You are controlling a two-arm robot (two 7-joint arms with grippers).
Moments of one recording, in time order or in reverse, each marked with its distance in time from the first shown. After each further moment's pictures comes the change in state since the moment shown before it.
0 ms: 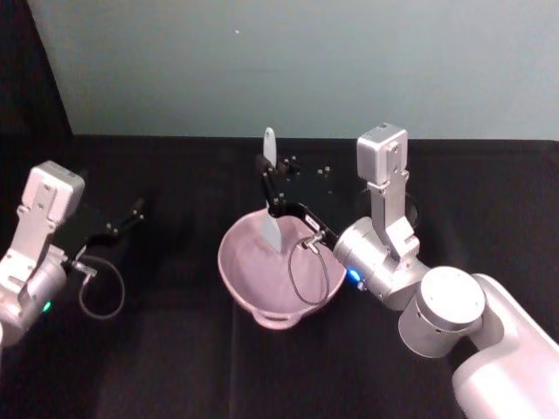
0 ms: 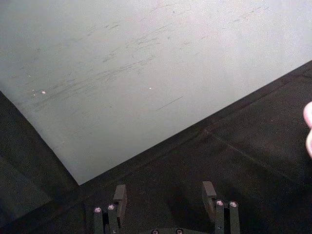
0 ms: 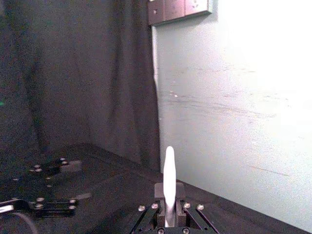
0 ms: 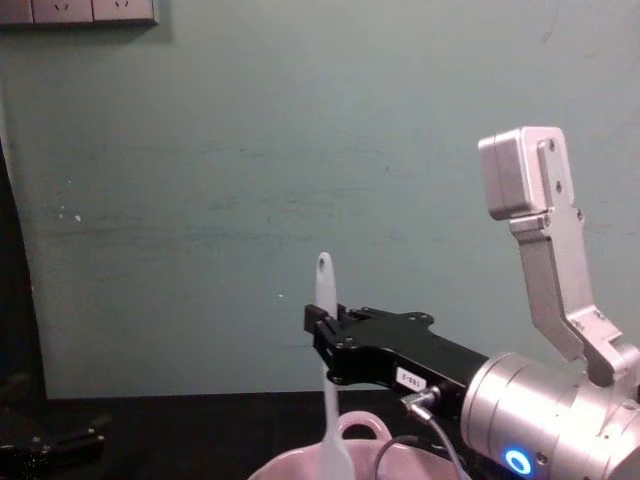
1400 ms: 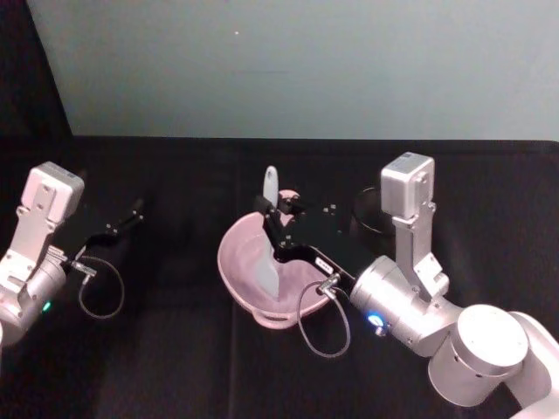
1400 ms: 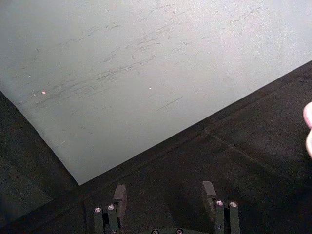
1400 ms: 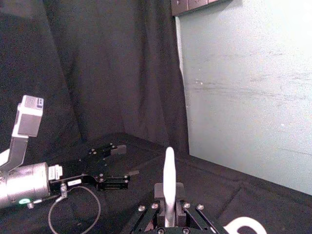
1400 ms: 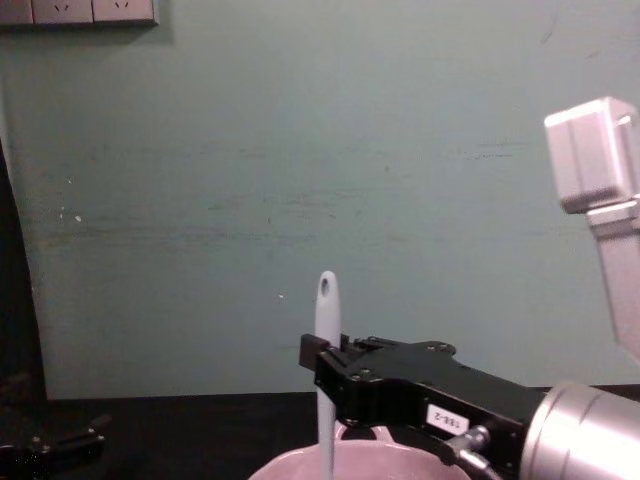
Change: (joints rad) left arm 0.000 0.000 0.000 0.000 0.000 0.000 0.000; right arm -0.185 0.098 0.016 -0.289 0.064 0.153 0.055
